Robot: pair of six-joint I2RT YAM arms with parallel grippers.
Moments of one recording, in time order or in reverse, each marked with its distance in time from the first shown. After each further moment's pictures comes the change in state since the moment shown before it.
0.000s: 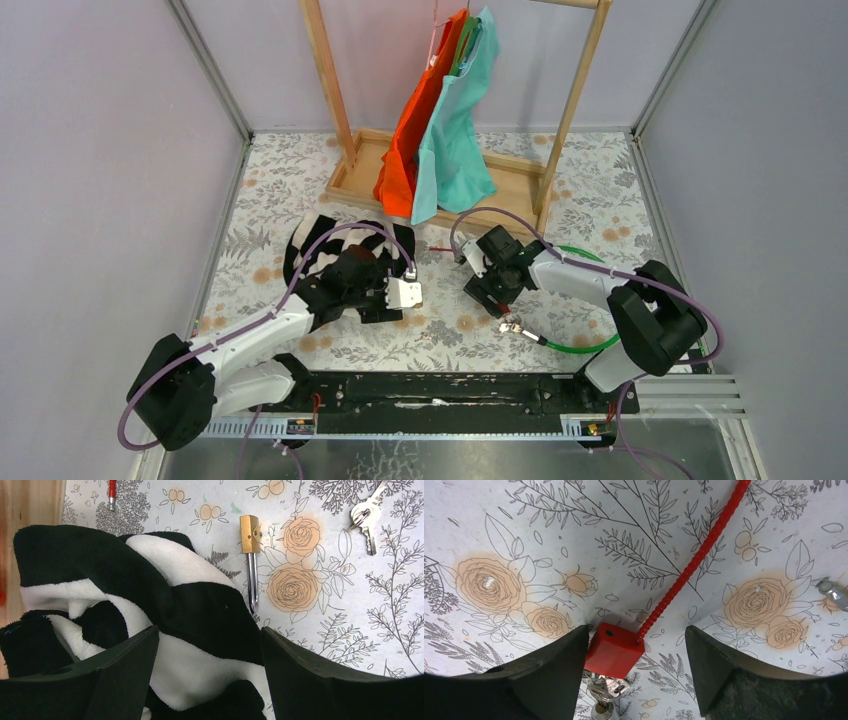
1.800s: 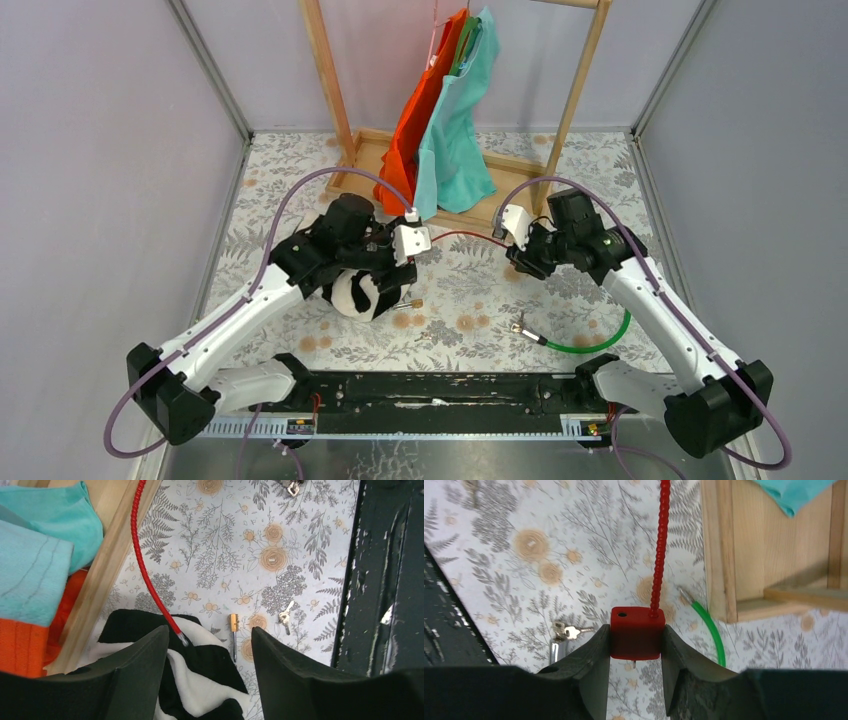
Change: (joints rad) left arm 0.008 0.031 0.502 -0.314 0.263 -0.228; right arm -0.266 -0.437 0.192 -0.305 -0.279 -0.473
